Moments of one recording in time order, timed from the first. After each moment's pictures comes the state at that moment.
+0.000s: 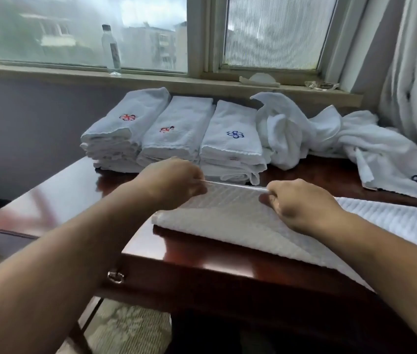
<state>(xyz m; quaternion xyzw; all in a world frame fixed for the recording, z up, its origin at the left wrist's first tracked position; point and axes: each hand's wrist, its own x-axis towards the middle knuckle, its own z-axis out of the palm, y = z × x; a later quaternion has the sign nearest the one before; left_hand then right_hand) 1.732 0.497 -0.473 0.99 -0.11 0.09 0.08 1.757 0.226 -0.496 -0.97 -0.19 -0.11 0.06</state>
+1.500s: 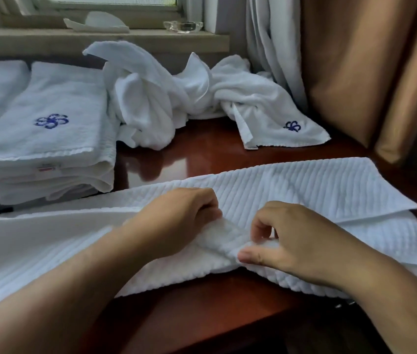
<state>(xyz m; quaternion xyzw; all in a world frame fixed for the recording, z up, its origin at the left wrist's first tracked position) 1.818 0.254 -0.545 0.90 -0.37 -0.01 0.23 1.713 0.041 -0.518 -0.98 -0.06 0.03 0.20</state>
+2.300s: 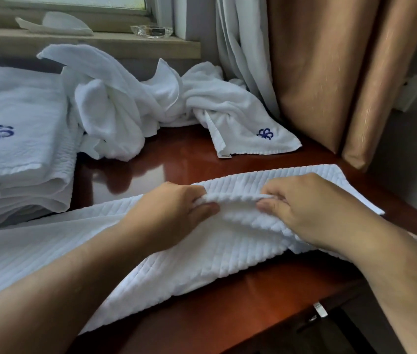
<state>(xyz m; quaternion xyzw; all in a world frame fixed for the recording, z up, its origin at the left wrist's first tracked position) 1.845 0.209 -0.545 0.89 -0.38 0.07 0.24 1.737 -0.016 -0.490 -0.99 0.03 -0.05 0.16</state>
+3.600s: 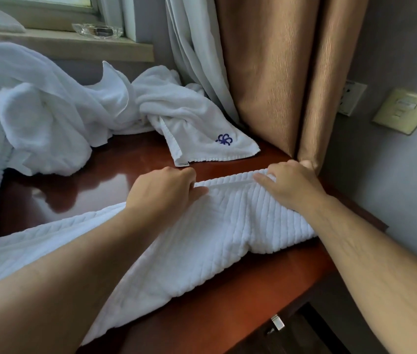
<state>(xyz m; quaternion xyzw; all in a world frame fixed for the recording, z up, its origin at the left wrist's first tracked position) 1.891 0.112 -0.552 0.90 -0.36 0.18 0.14 1.806 -0.167 -0.553 -0.98 0.13 -0.14 -0.03</state>
